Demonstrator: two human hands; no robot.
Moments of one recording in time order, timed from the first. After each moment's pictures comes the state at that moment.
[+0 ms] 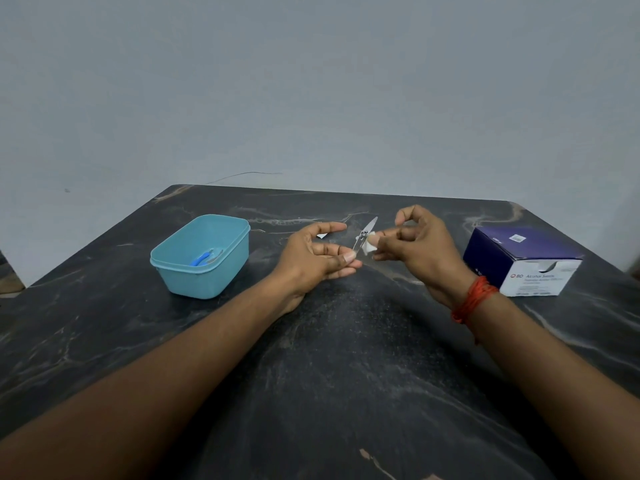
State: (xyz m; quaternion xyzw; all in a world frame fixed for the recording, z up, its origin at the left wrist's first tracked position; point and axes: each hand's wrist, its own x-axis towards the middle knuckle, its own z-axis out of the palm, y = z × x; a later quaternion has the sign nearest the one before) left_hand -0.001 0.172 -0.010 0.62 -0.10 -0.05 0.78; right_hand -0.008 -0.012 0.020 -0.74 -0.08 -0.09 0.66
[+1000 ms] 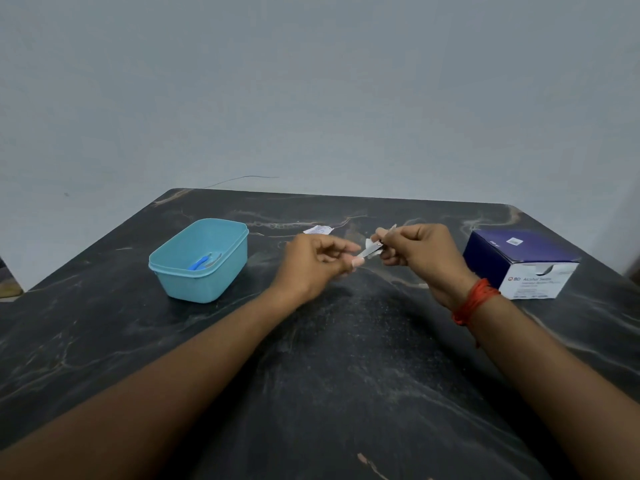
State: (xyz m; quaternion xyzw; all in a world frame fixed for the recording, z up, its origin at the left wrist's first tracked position) left_hand -0.002 0.167 -0.012 0.77 -0.16 0.09 0.62; right_hand -0.004 -0.019 0.019 -0.77 -0.04 -0.10 0.62
